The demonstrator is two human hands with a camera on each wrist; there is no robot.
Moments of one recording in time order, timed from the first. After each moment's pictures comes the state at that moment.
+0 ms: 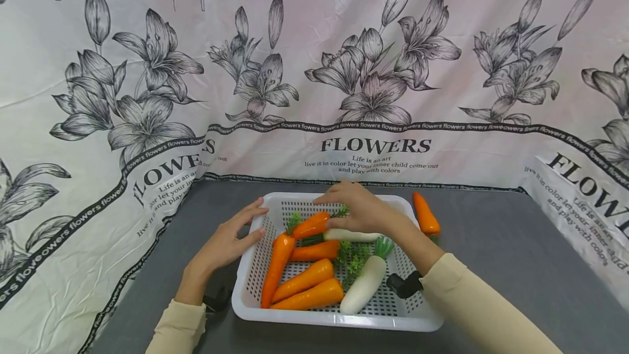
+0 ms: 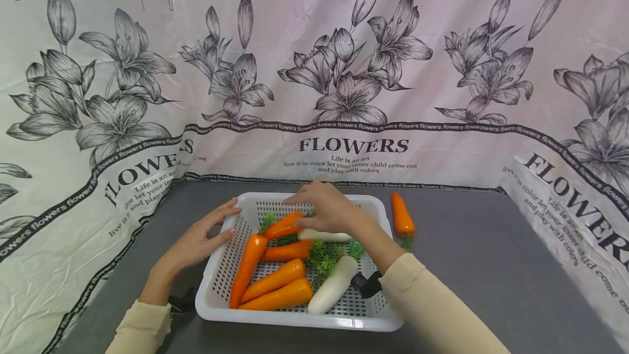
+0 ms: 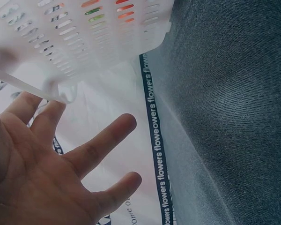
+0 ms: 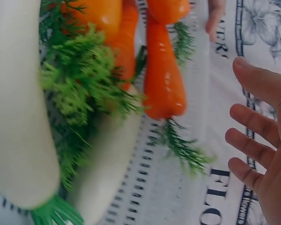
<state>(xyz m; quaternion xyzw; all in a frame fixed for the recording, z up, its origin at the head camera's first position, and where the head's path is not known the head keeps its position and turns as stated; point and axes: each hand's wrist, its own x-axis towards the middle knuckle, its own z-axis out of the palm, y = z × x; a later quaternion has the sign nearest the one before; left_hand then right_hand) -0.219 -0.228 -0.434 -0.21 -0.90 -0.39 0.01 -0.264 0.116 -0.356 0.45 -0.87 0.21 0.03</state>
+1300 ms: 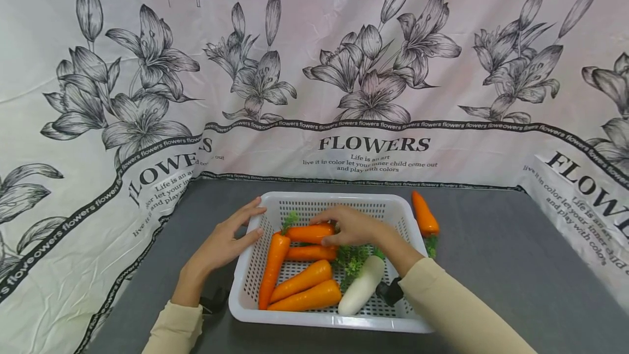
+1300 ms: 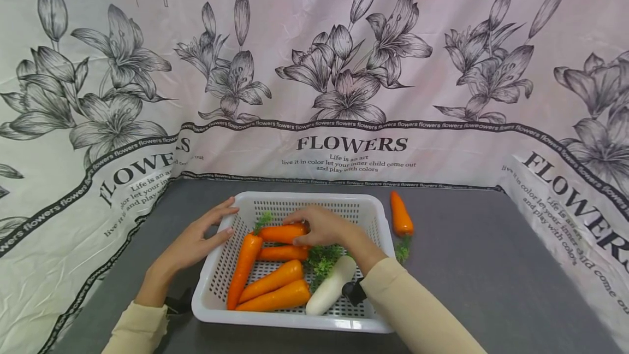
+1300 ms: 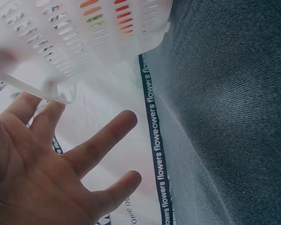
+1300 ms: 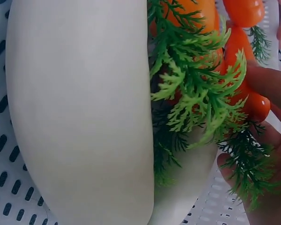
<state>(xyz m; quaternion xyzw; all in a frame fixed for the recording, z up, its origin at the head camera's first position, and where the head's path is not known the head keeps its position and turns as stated) -0.218 -0.227 -0.433 -0.20 -0.89 -0.40 0.00 -0.272 0.106 -0.405 0.41 -0.86 0.26 -0.13</state>
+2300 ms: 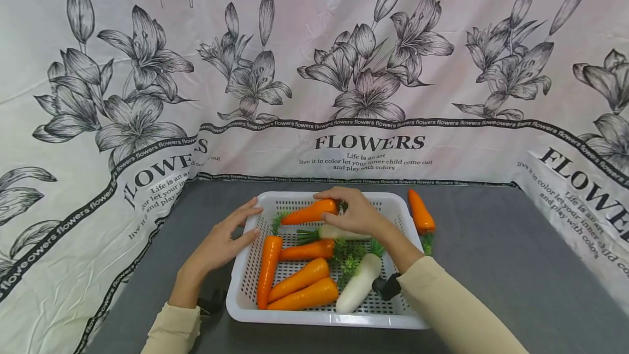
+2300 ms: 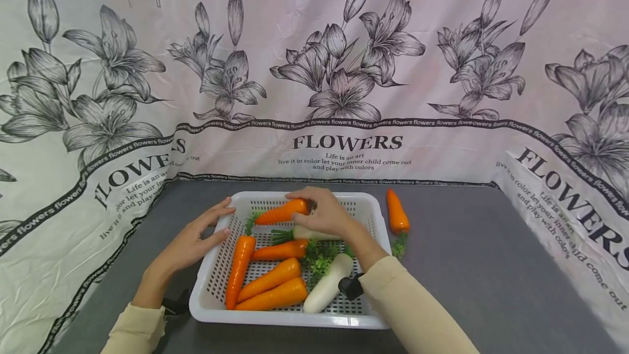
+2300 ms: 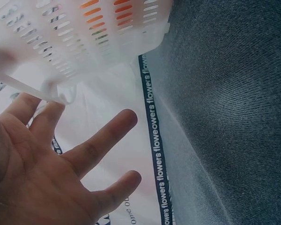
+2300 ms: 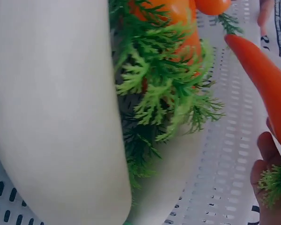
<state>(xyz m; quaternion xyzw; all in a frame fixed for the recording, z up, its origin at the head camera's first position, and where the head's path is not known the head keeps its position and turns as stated) -0.217 -0.226 -0.432 -0.21 -0.89 -0.40 0.00 -0.271 0.121 -0.400 0.34 -0.84 0.42 0.00</state>
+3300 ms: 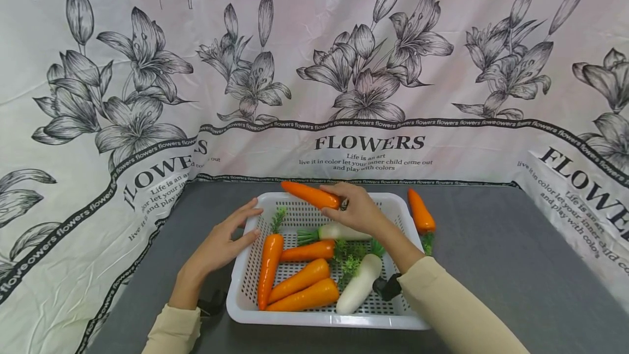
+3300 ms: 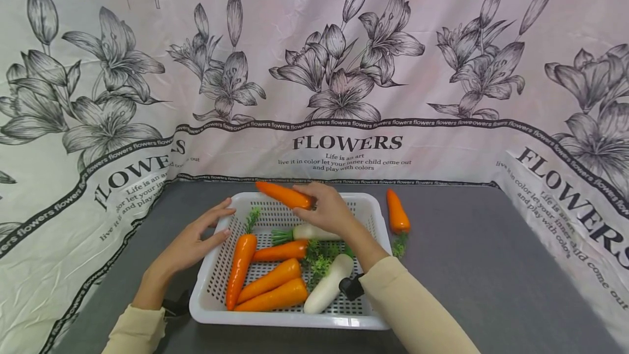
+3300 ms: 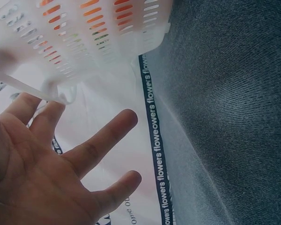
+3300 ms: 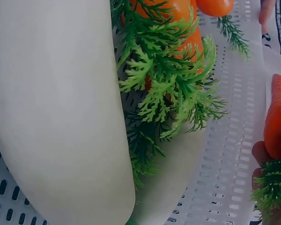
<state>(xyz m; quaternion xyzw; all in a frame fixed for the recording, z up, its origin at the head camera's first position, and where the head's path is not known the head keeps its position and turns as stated) -0.218 -0.226 -0.433 -0.20 -0.90 -0.39 0.00 -0.277 0.120 -0.401 0.33 -0.86 0.38 0.09</state>
